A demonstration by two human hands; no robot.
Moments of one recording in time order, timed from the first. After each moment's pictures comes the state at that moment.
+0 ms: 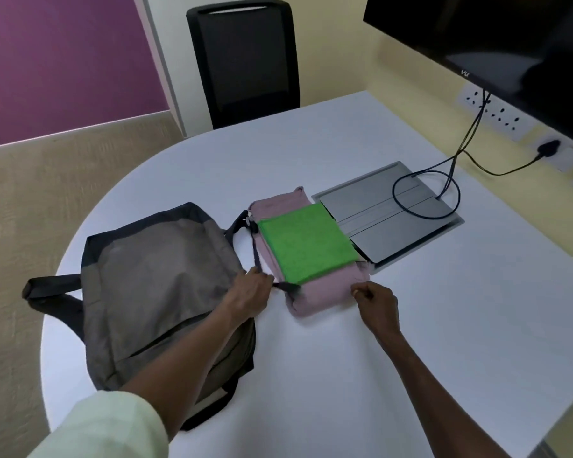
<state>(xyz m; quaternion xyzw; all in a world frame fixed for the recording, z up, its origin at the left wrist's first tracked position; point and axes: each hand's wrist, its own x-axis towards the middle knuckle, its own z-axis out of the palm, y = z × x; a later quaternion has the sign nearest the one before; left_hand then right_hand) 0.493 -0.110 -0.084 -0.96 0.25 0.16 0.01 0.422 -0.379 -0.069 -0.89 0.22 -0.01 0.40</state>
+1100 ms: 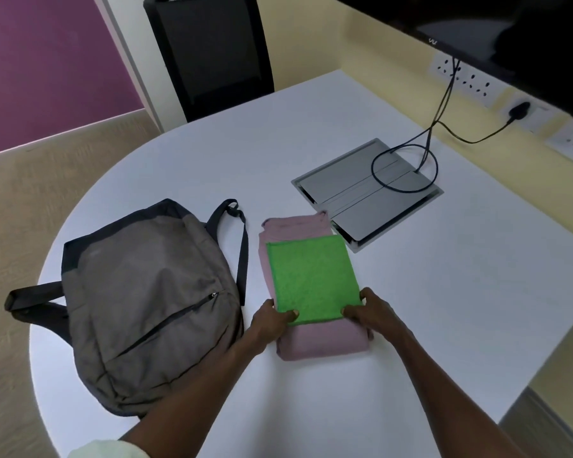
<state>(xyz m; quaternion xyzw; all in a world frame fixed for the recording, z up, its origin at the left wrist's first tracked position) 0.407 -0.172 -0.124 -0.76 -0.17 0.35 -0.52 0.378 -0.419 -0.080 -0.86 0.26 0.28 0.34</state>
